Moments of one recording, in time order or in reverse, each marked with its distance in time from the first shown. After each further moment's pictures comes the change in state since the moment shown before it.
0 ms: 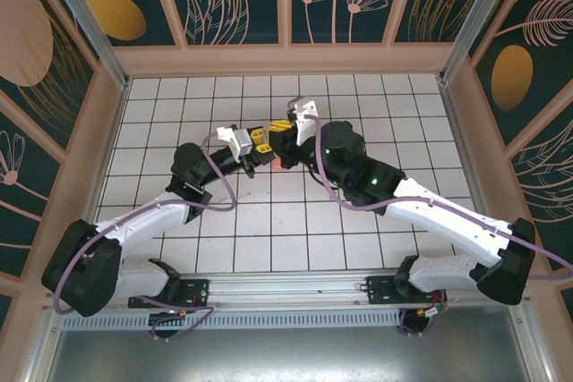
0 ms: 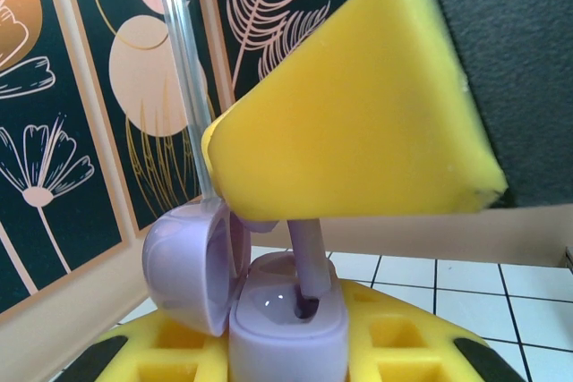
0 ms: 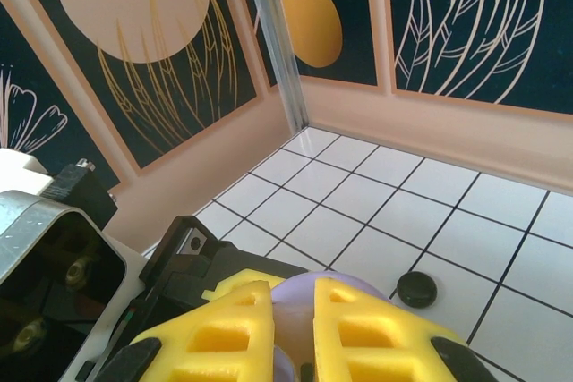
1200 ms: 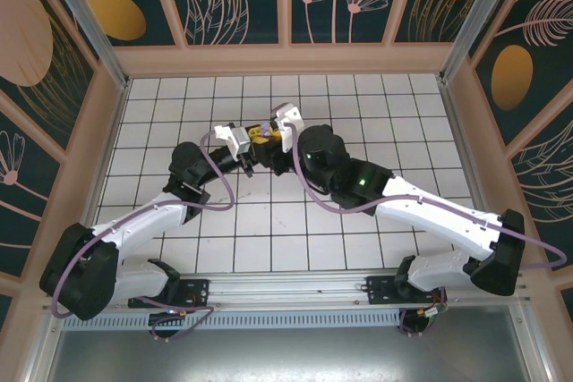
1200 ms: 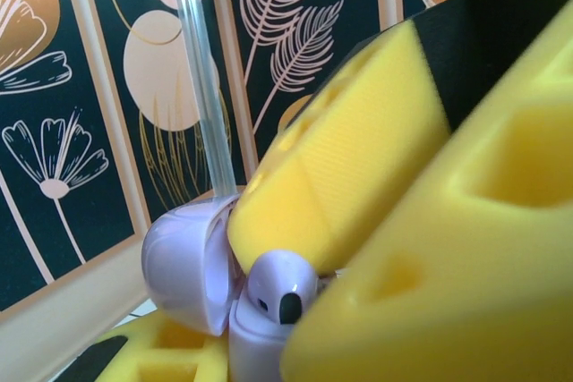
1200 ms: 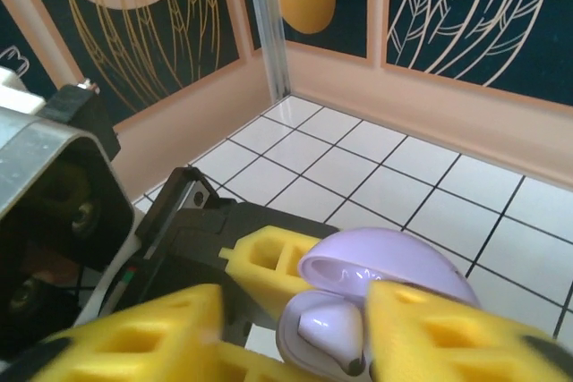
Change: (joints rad) left arm 0.006 -0.024 0.003 -0.038 -0.017 0.003; right arm 0.073 0.066 0.076 -0.106 0.101 -0.051
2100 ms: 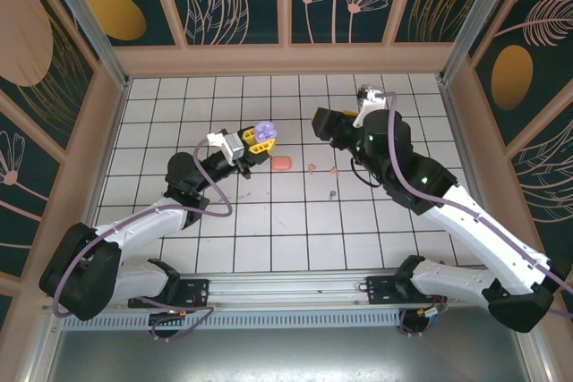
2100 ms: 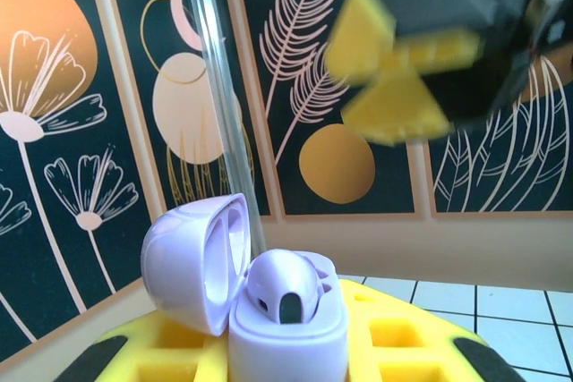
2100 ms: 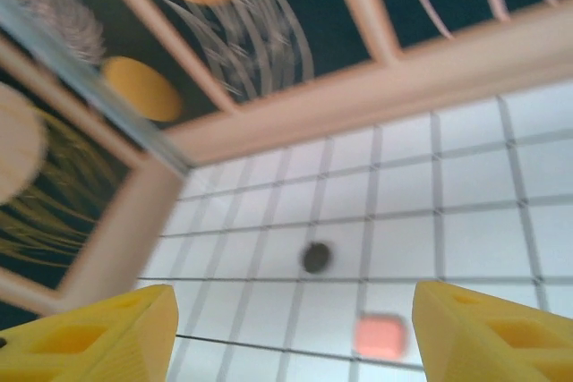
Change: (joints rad) left arm -0.003 0.000 -0.074 0.175 -0.056 0.000; right arm -0.281 -0.246 -0.043 -0.278 0.066 0.464
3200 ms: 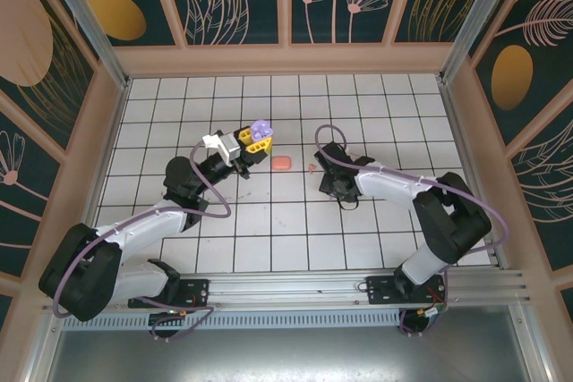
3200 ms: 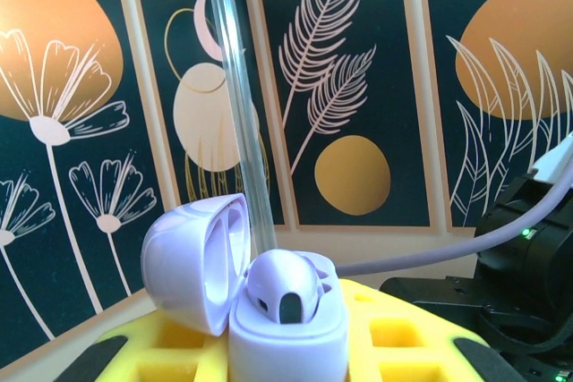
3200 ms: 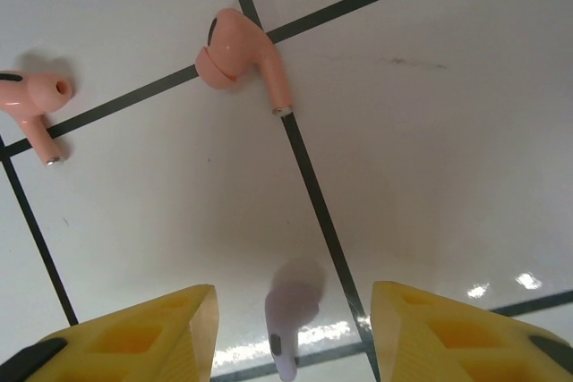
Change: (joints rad) left arm 0.000 -0.005 -0.032 0.055 -0.044 -0.024; right arm -0.137 0.554 -0.296 -0.063 -0.129 0.286
